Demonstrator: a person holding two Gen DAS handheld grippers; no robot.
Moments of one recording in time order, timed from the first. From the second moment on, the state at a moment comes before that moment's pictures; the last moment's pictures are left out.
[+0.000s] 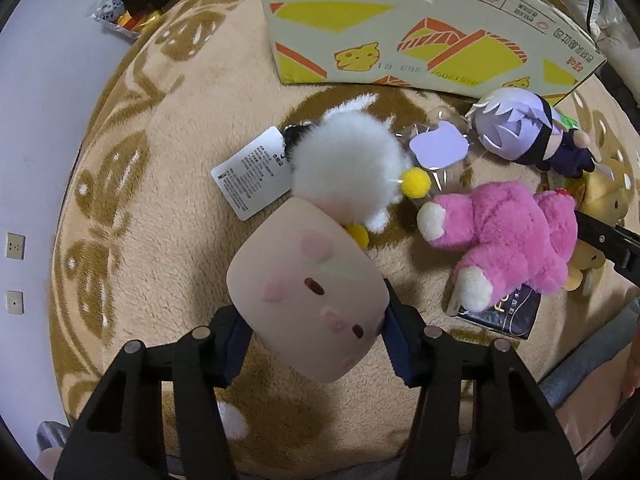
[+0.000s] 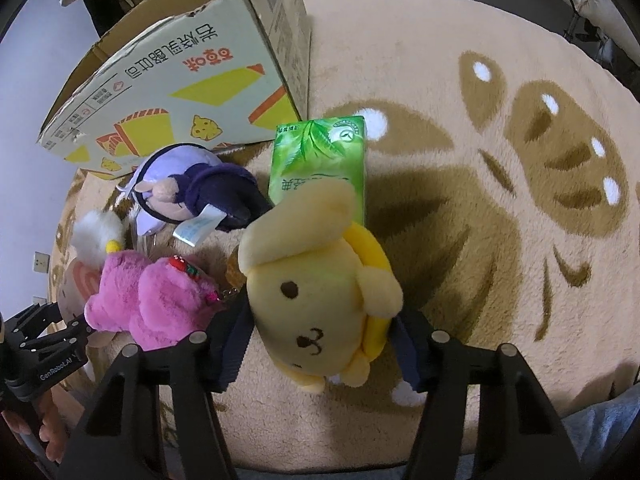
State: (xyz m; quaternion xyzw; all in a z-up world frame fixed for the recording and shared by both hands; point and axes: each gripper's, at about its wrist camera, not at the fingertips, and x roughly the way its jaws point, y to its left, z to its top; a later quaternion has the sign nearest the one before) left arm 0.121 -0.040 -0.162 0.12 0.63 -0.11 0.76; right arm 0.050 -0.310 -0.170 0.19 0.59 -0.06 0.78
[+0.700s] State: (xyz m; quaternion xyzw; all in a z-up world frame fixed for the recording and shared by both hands) left arm 0.085 -0.038 -0.125 0.12 0.58 -0.09 0.80; right arm 0.029 -0.306 -0.144 0.18 0.56 -0.06 0.81
